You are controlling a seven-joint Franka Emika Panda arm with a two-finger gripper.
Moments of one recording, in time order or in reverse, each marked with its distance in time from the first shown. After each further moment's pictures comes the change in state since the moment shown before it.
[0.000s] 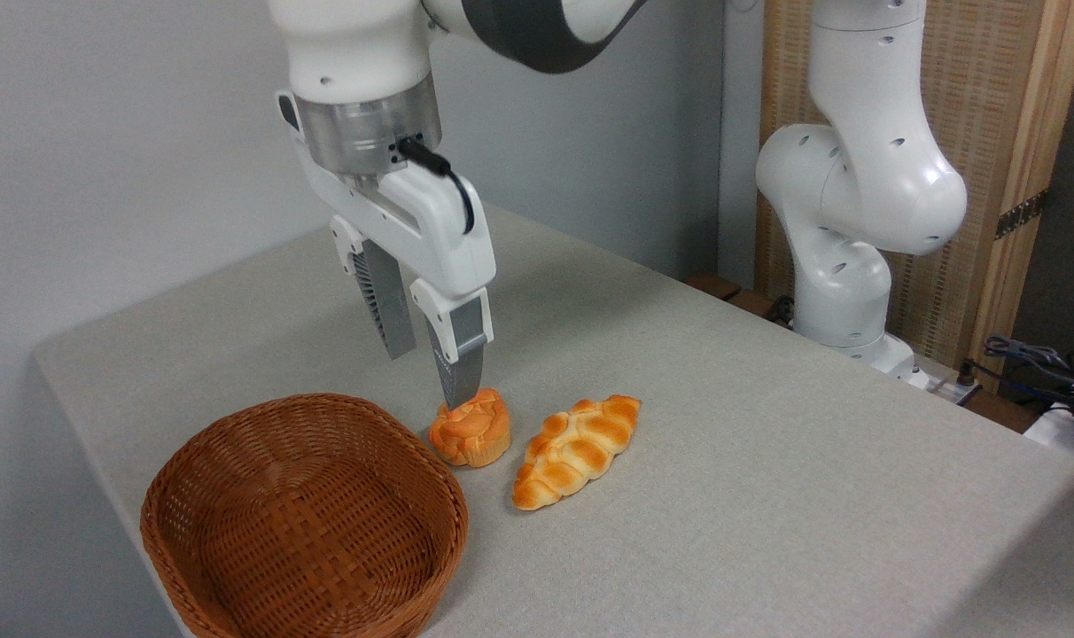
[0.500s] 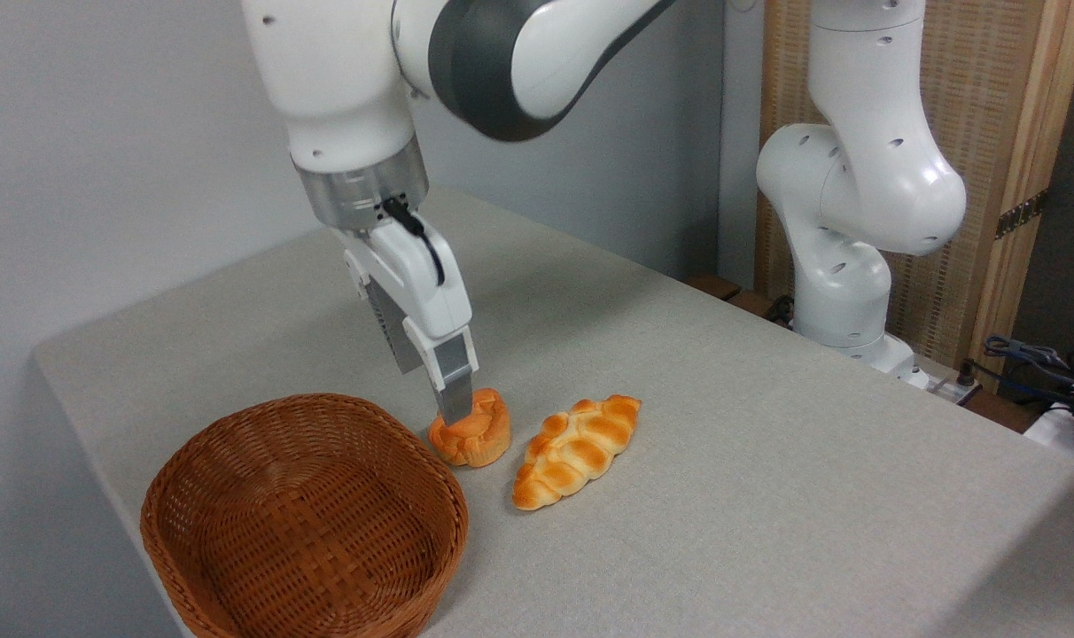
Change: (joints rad) arm -0.014 0.003 -0.071 -0.125 0.000 0.079 0.020
